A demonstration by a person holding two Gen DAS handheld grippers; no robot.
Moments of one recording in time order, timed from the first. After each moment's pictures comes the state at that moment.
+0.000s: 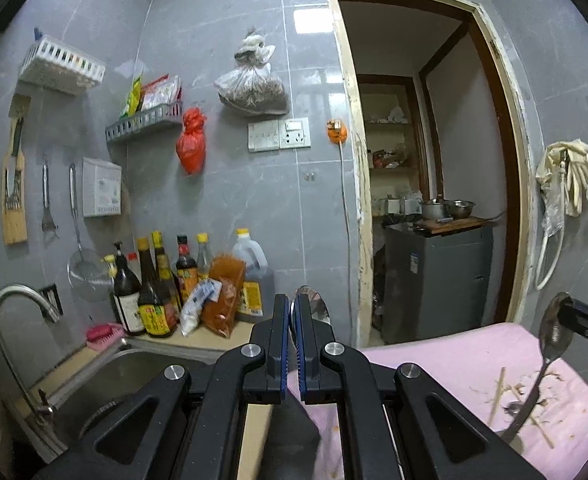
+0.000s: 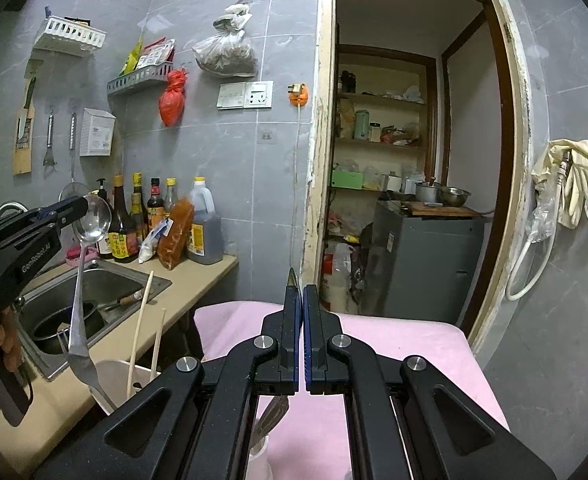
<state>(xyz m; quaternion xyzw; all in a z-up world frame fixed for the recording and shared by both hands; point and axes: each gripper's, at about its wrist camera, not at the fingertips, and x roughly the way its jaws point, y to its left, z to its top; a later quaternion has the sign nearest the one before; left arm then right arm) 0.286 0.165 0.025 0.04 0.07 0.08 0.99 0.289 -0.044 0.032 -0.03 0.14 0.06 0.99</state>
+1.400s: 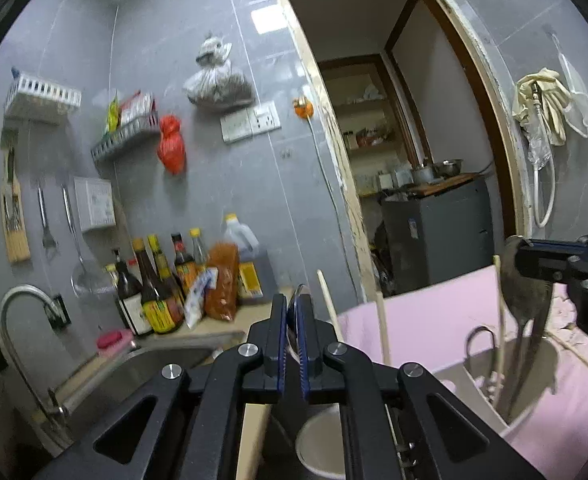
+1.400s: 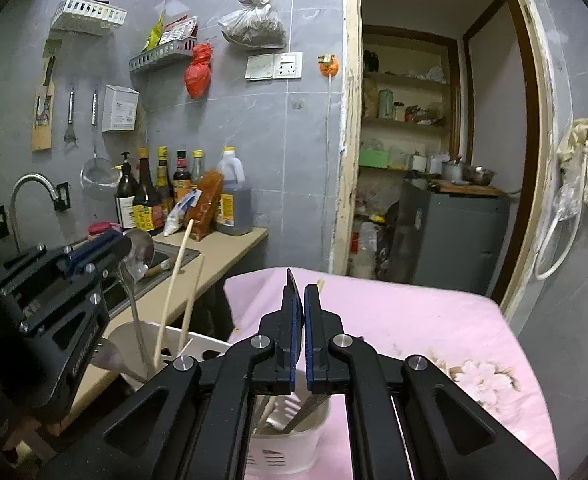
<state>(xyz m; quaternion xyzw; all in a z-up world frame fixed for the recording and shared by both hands) 0.264 0.129 -0.043 0.11 0.09 0.07 0.99 0.286 -0.015 -0.012 -0.03 0.18 0.10 0.98</state>
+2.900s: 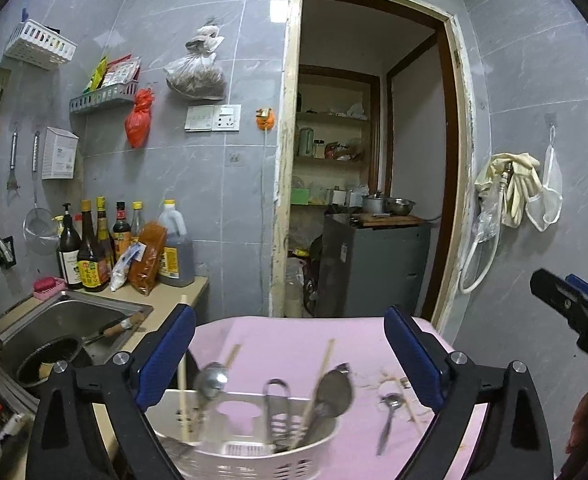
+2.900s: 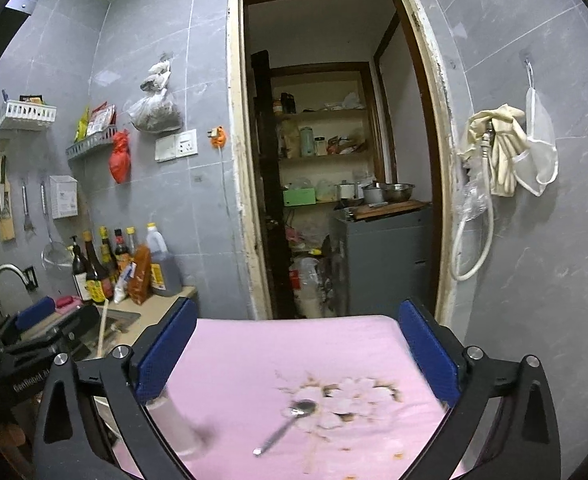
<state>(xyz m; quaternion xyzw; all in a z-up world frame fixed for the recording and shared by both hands) 0.225 0.035 0.013 -0.04 0.11 -0.01 0.99 0.224 -0.207 0.044 0.06 0.11 0.00 0.99</state>
